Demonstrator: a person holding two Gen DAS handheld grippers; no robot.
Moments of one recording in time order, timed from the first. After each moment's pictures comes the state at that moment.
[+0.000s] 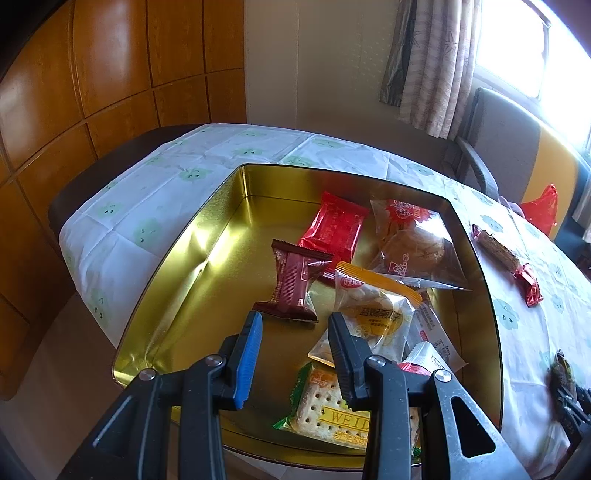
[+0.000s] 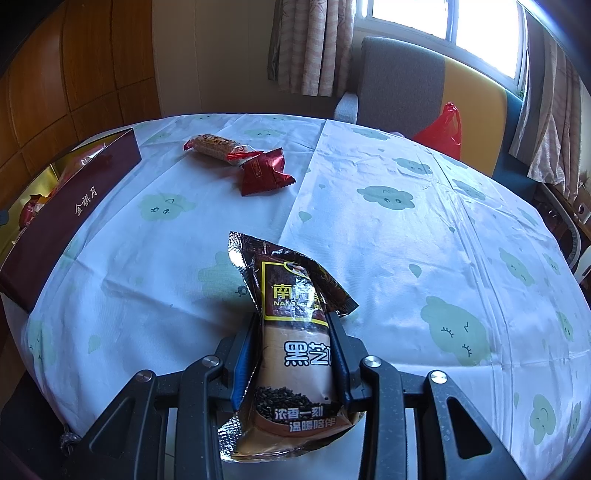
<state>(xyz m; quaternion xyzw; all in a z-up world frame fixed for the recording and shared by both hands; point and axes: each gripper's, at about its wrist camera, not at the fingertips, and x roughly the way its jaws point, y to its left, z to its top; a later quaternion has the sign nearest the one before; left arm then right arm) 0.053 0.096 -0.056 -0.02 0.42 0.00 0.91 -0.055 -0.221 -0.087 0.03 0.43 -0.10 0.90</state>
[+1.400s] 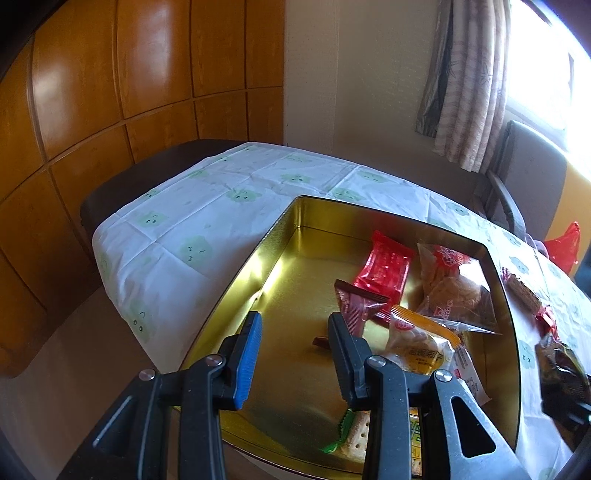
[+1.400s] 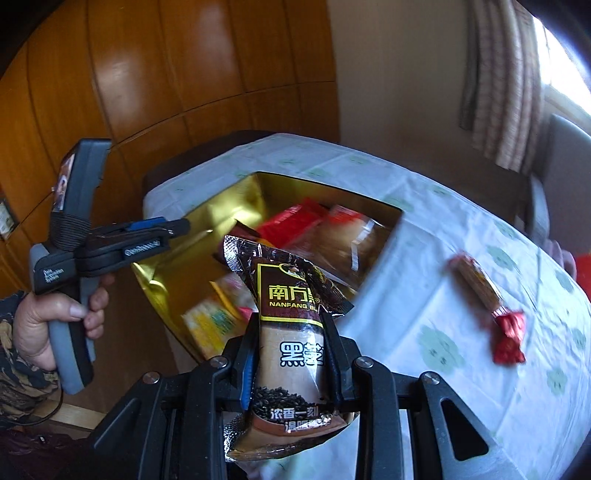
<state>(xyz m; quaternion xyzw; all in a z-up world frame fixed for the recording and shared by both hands) 0.056 0.135 -0.040 -0.05 0.38 0.07 0.92 0.029 -0.022 0.011 -0.04 0.40 0.24 0.88</state>
